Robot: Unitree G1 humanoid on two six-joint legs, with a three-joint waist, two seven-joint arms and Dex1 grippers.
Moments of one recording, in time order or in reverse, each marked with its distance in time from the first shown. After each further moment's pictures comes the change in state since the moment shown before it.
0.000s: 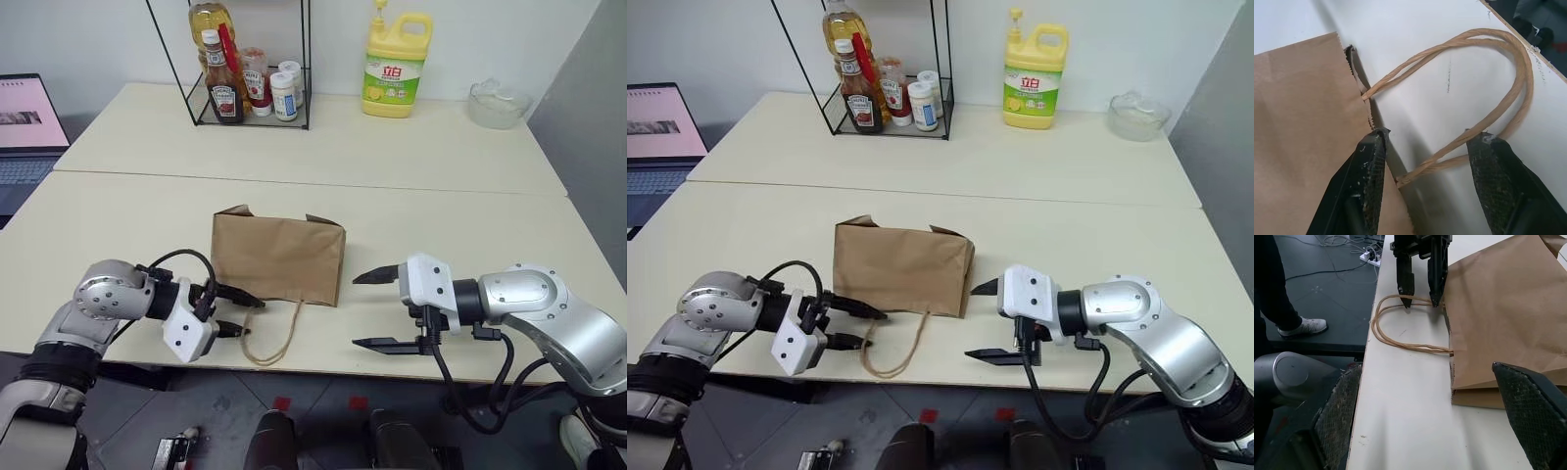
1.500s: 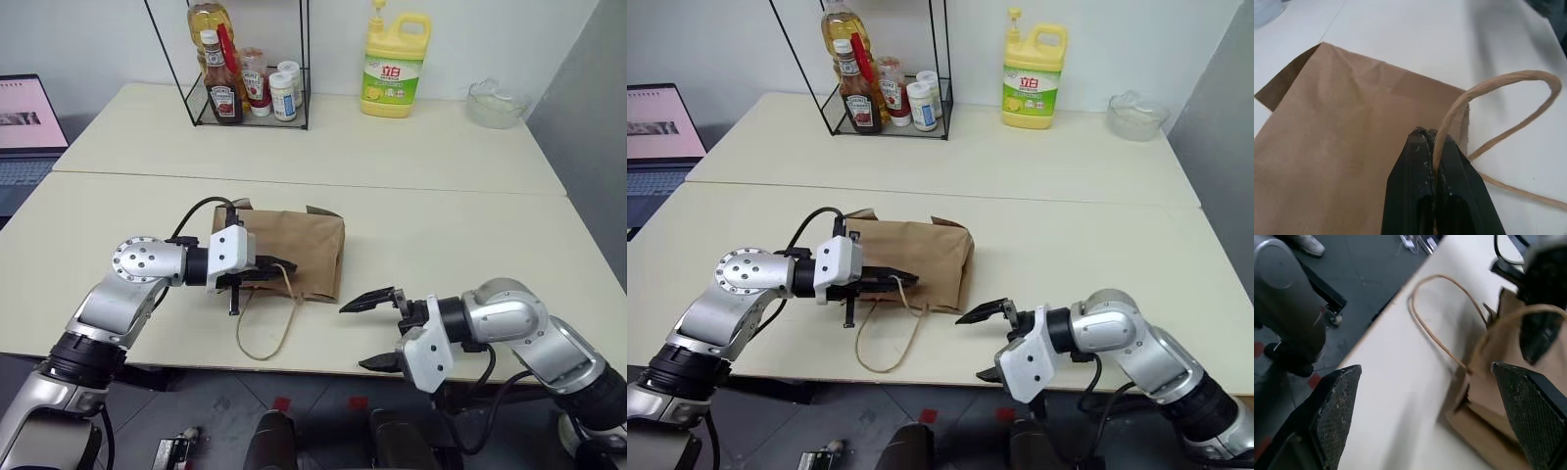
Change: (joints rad) left arm -0.031 -0.072 0.018 -0.413 -0.306 1.077 0.195; right arm 0.042 0.029 0.190 0.283 -0.490 -0.976 0.125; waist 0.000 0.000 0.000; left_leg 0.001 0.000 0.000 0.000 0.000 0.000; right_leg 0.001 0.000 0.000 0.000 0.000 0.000
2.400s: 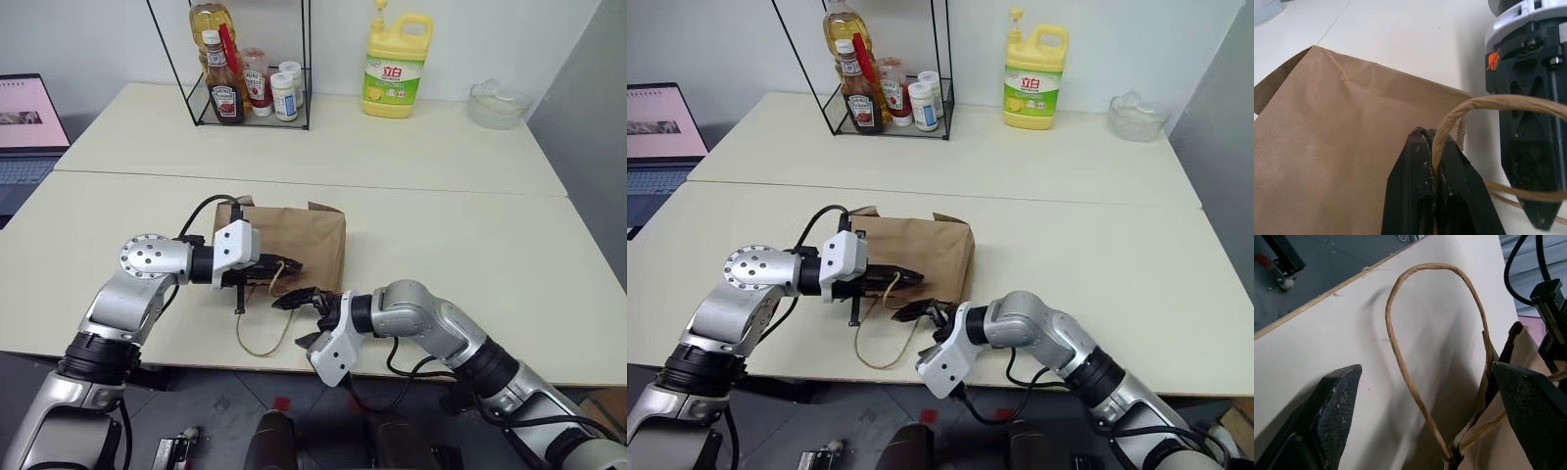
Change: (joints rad) left arm -0.011 -0.073 0.048 0.001 0.046 0.048 -0.067; right arm -0.198 0.409 0.195 0.383 -0.574 -0.172 -0.283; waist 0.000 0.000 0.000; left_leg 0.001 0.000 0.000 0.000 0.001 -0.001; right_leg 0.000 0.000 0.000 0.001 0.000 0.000
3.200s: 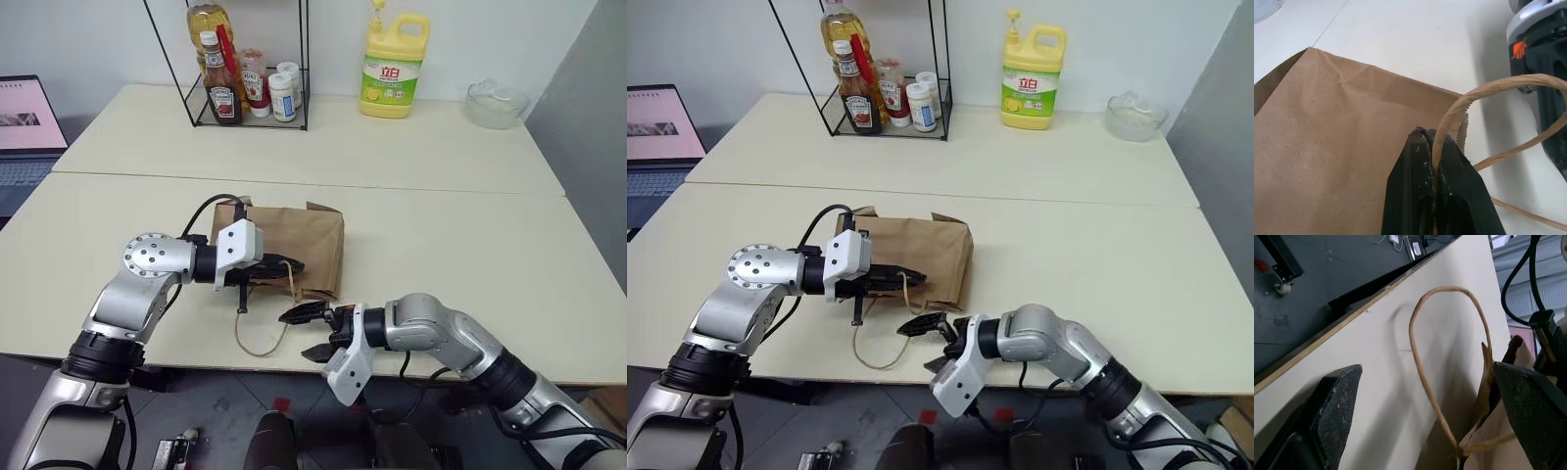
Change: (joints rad) left arm -0.009 -0.016 0.001 -0.006 0.019 0.032 -0.003; right arm 0.054 -0.058 0.010 -0.040 -0.008 -0.085 -0.055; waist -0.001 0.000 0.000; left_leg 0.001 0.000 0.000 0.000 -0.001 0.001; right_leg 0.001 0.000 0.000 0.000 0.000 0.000
